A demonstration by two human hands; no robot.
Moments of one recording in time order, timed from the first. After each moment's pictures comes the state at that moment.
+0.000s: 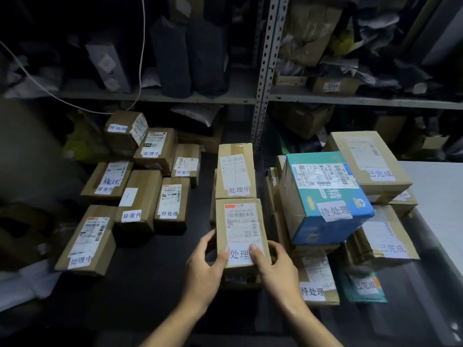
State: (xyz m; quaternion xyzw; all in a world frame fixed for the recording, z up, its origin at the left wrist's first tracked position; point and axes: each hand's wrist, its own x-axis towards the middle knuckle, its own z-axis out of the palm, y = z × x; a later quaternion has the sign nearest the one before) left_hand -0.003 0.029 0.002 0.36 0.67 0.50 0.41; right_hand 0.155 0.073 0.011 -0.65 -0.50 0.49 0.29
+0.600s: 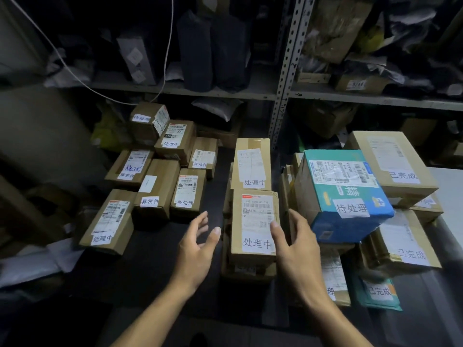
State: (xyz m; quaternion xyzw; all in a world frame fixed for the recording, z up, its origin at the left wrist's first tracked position) left_hand -0.037 0.018 0.014 0.36 0.69 0.51 0.36; right_hand 0.161 0.082 0.045 -0.60 -0.62 0.38 0.33
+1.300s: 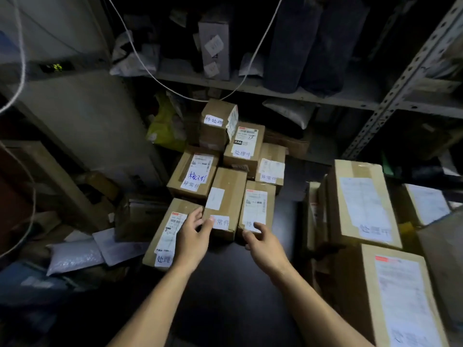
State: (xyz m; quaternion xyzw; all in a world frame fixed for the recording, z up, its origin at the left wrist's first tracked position) left_hand -0.295 0.067 -0.049 0.23 0.76 0.50 0.34; right_hand -0.134 0.138 -0.039 -0.57 -0.59 0.56 0.10
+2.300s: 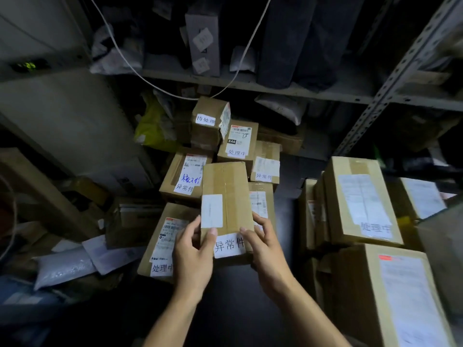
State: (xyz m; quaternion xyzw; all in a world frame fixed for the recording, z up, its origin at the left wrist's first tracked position) left_hand -0.264 0.049 -0.017 0.23 0.77 0.53 0.26; right_hand -0.140 0.119 -0.015 -0.46 -0.45 0.72 0.27
